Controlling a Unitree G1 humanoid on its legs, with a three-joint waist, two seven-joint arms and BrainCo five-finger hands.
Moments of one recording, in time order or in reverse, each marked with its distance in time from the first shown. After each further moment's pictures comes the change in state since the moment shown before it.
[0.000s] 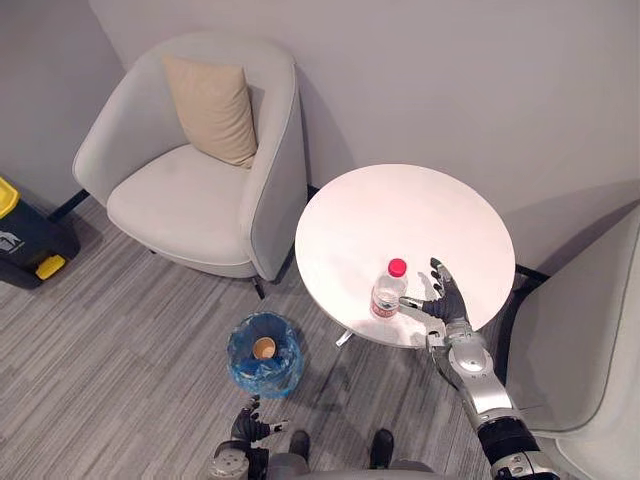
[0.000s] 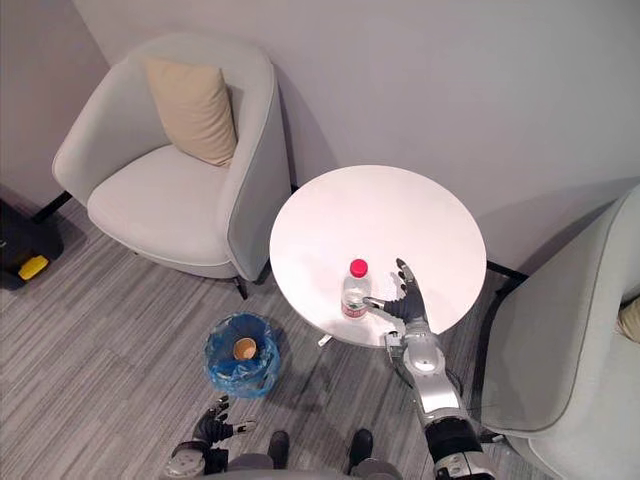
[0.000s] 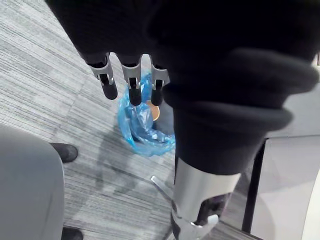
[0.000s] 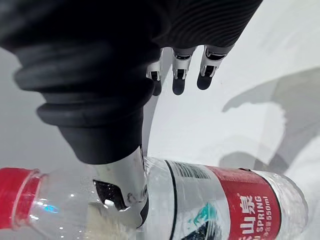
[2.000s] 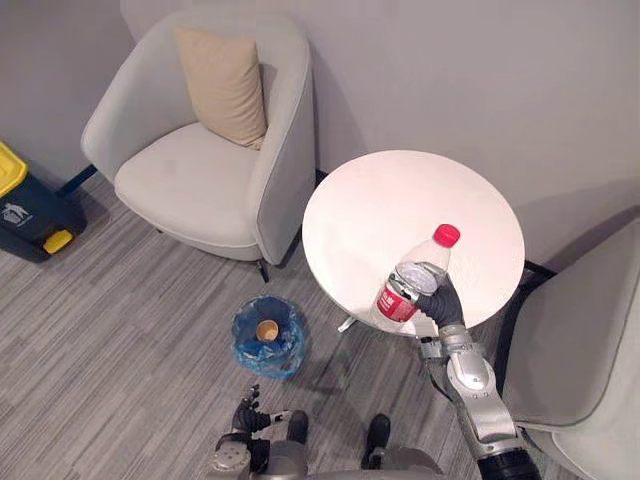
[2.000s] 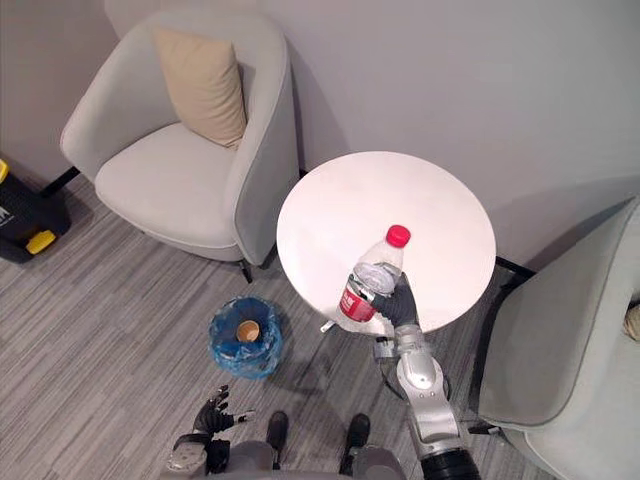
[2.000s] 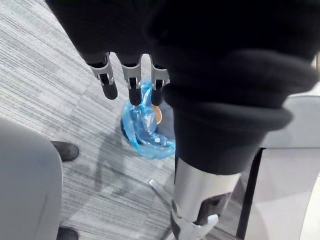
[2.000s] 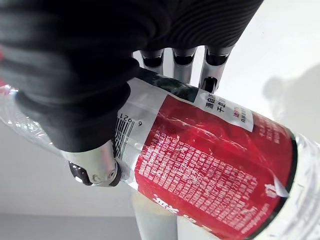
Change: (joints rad) left arm 0.000 -0.011 0.014 -0.013 0.001 -0.015 0.019; right arm 0.250 0.058 0.060 -0.452 0.022 -0.043 0.075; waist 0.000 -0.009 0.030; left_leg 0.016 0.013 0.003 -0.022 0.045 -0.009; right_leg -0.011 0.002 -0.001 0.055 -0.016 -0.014
